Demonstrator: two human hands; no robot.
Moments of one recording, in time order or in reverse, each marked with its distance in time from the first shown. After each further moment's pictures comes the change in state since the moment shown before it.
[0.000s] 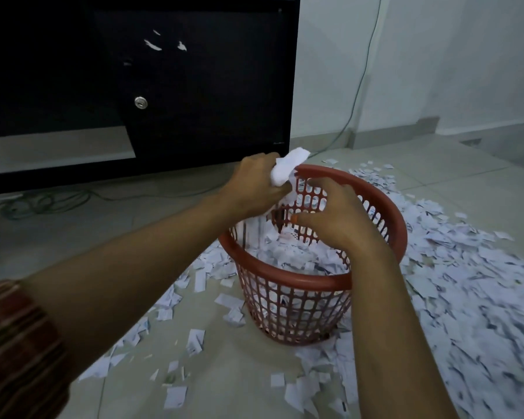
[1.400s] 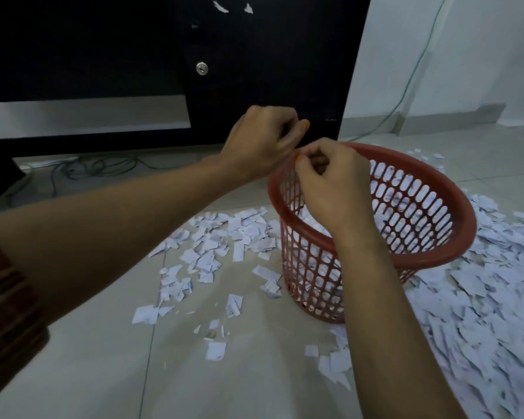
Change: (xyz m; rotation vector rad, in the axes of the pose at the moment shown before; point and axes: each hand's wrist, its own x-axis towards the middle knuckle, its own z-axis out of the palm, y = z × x) left_hand -0.032 -0.035 -0.069 0.053 0.225 0.064; right_hand -0.029 -0.076 0.064 0.223 0.290 -0.382
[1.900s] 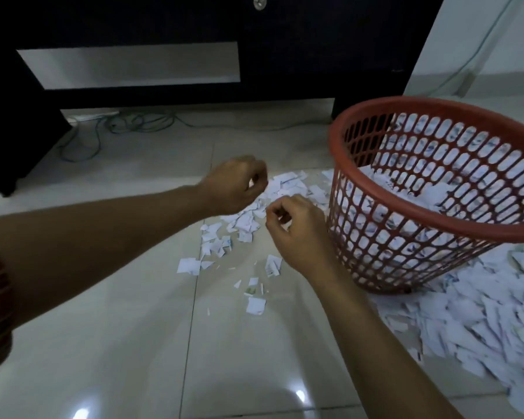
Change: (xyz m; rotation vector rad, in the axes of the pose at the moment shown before) left_hand -0.140 -0.107 -0.022 0.244 -0.413 -0.101; right_hand -0.108 0.042 0.121 0.057 -0.356 -0.095
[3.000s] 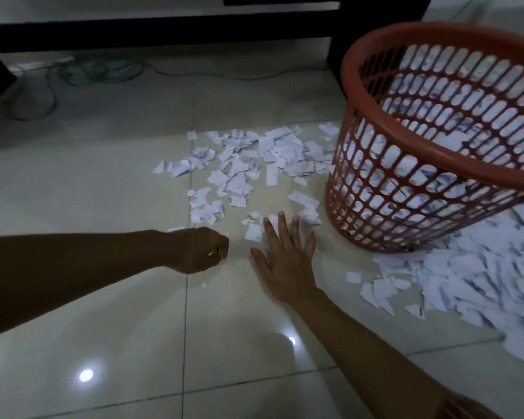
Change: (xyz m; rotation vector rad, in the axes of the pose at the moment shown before) left_hand -0.113 -0.054 0.092 -0.057 -0.781 -0.049; right_hand -0.110 0.086 0.099 -0.514 -0.356 0.251
